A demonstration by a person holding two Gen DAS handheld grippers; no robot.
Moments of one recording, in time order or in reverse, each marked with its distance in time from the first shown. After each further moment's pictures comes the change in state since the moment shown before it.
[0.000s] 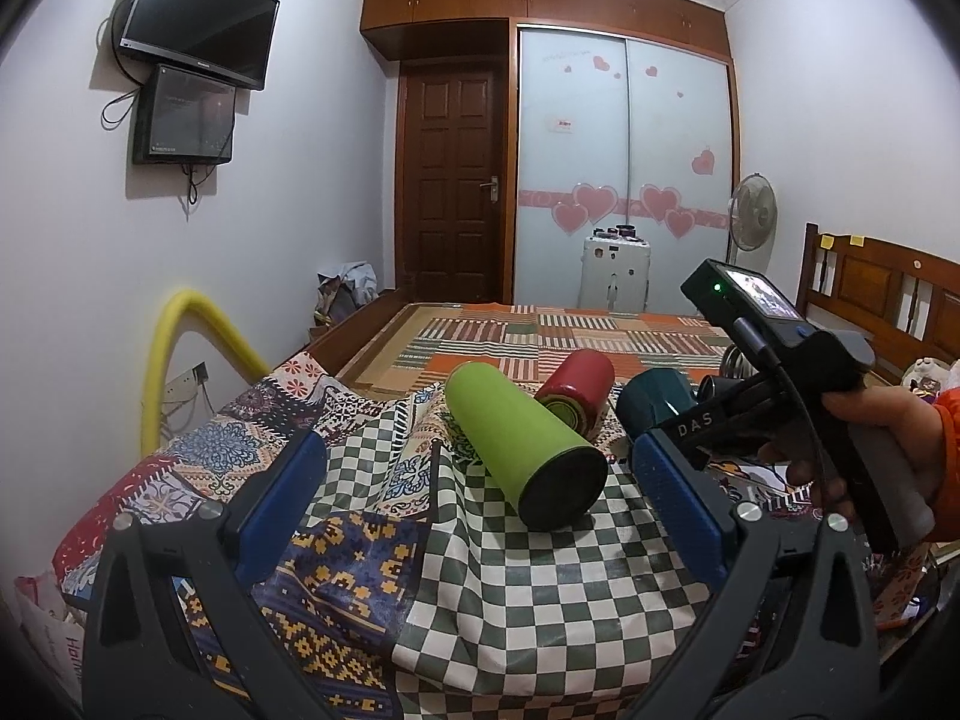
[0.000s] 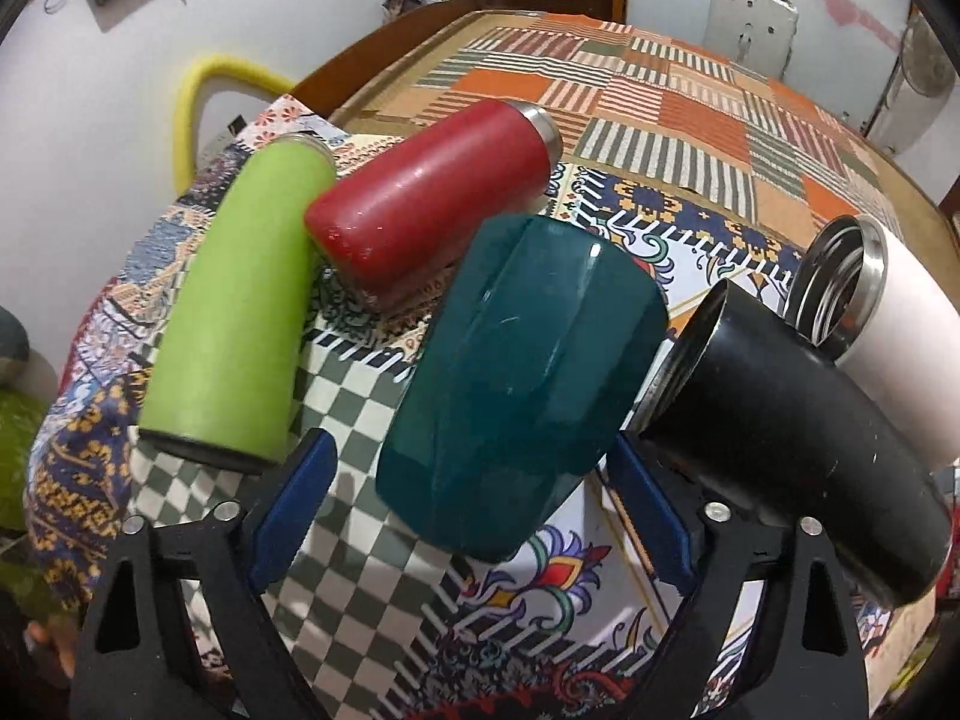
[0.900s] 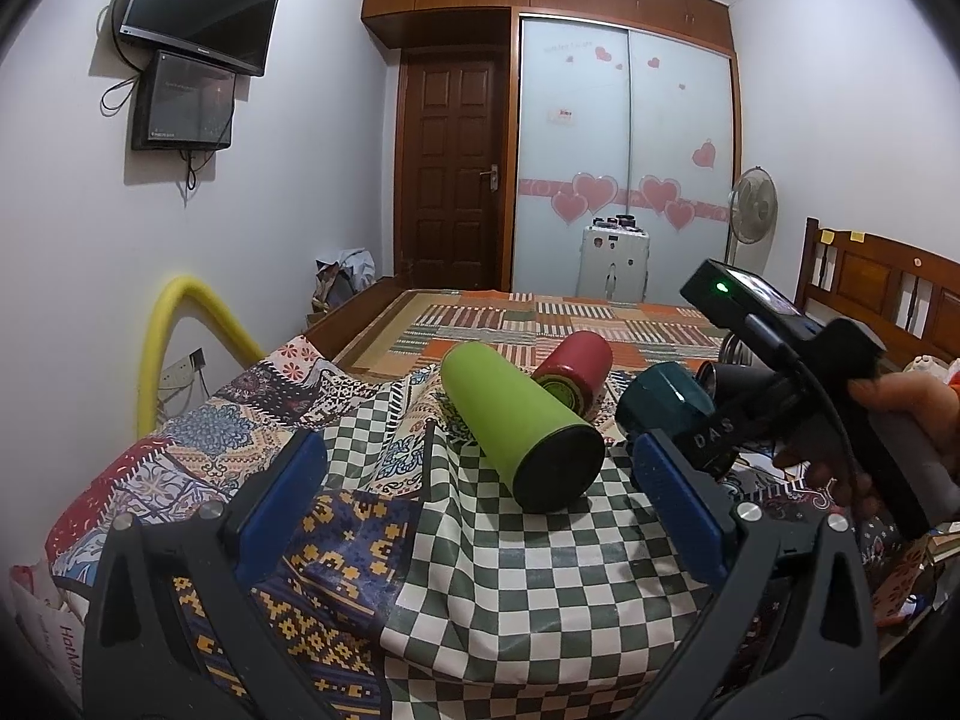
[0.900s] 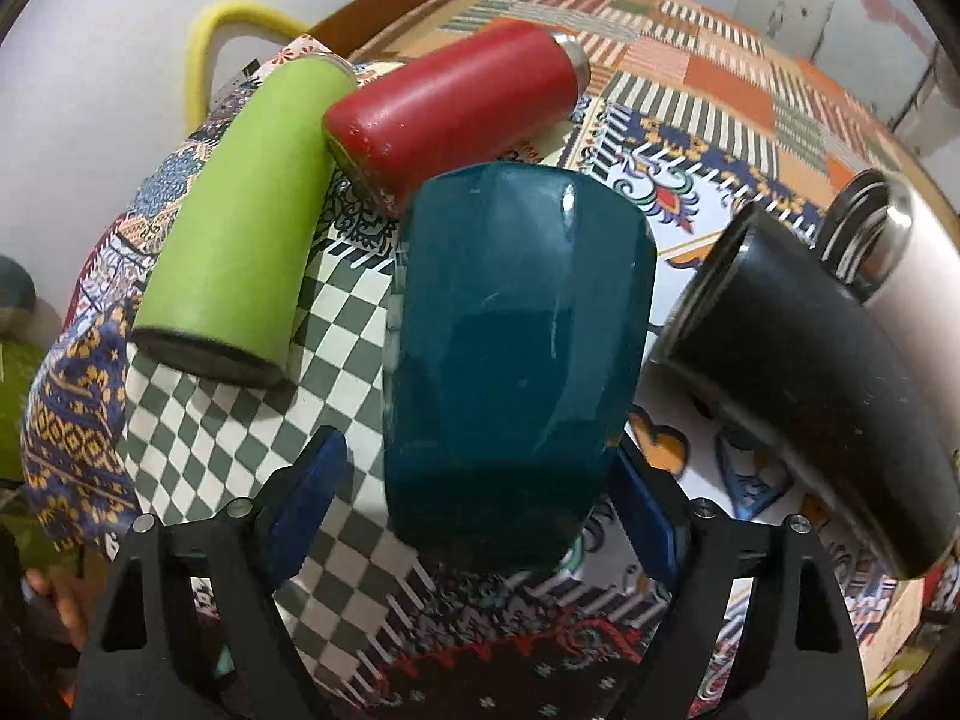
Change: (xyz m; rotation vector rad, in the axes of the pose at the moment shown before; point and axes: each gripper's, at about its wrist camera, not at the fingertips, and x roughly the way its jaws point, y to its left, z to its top) left arm 0.003 0.000 -0.007 -0.012 0.030 -0.005; right arm 0.005 0.002 -0.008 -0.056 0.133 0.050
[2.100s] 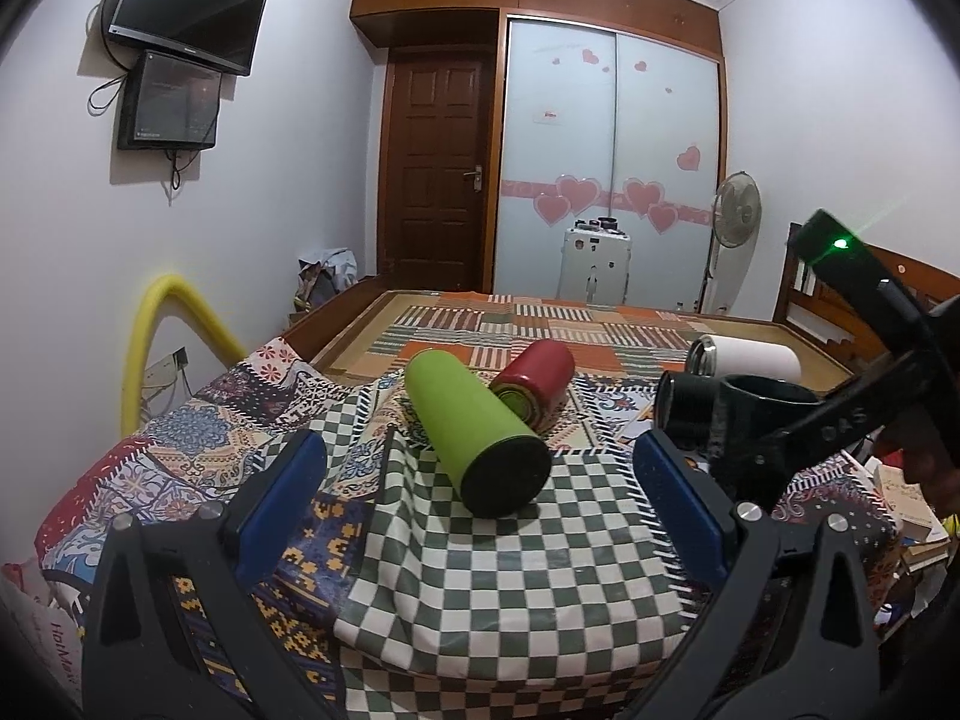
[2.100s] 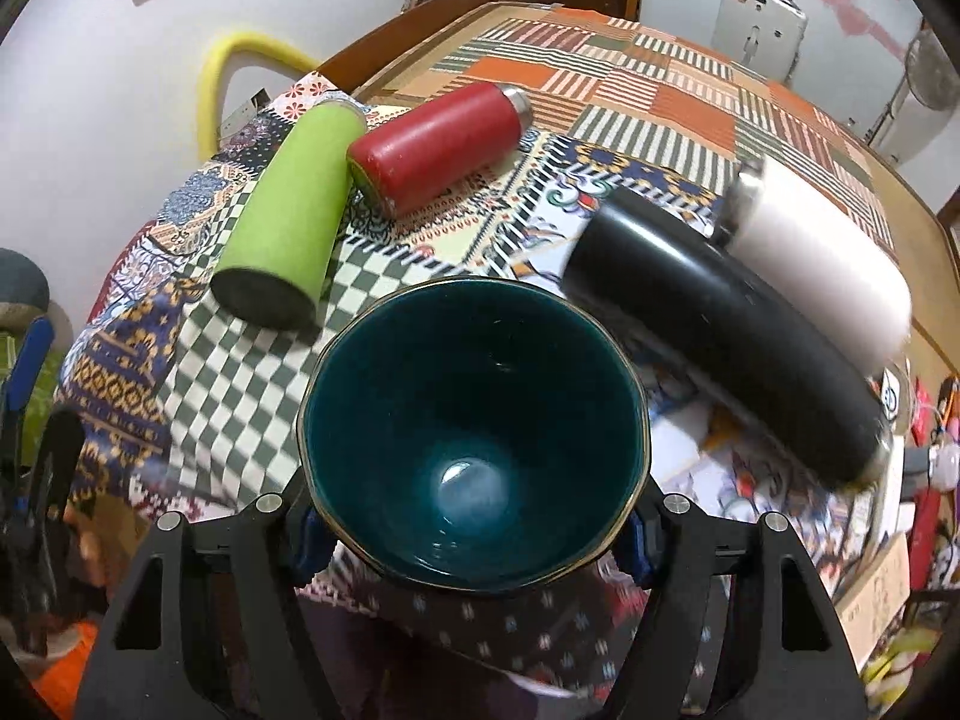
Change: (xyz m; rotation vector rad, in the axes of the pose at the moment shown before) left arm -0.010 -0.024 0.010 -0.007 0.000 -0.043; right arm -0.070 -0.008 -0.052 -0.003 -0.101 -0.027
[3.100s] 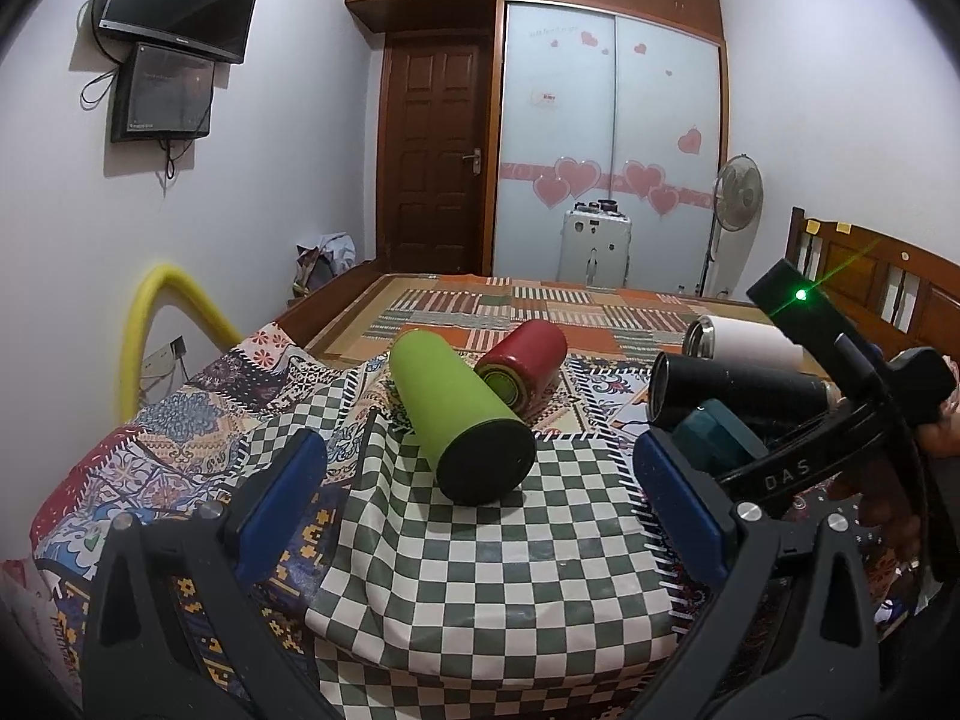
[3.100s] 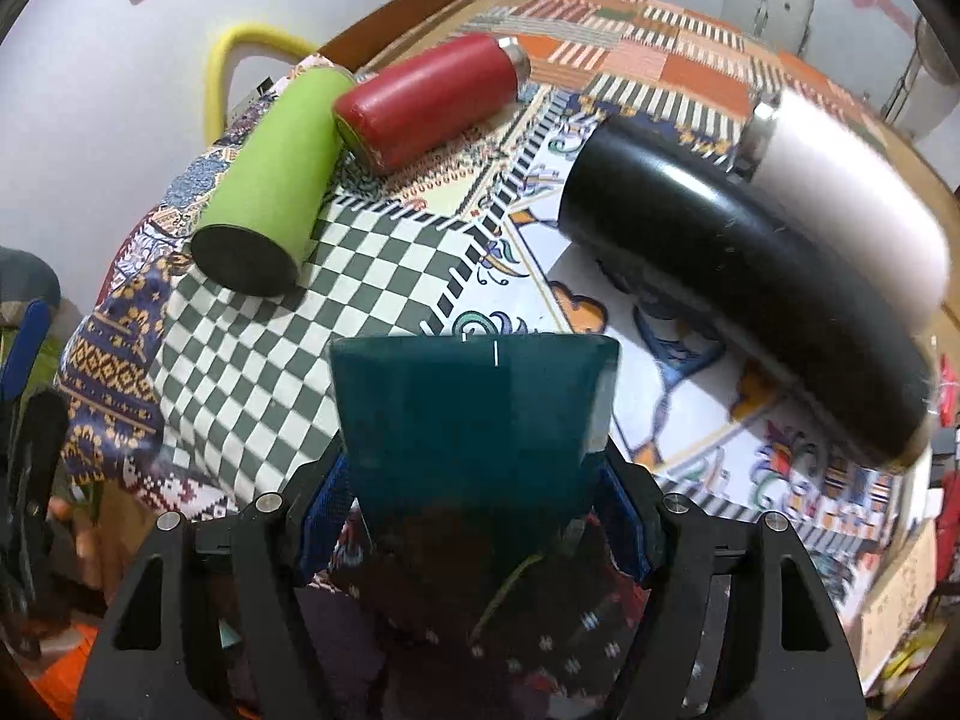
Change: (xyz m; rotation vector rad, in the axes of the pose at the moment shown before) left arm 0.016 -0.013 -0.007 0.008 0.046 0.010; right arm 0.049 -0.009 -0.008 0.030 0.059 0.067
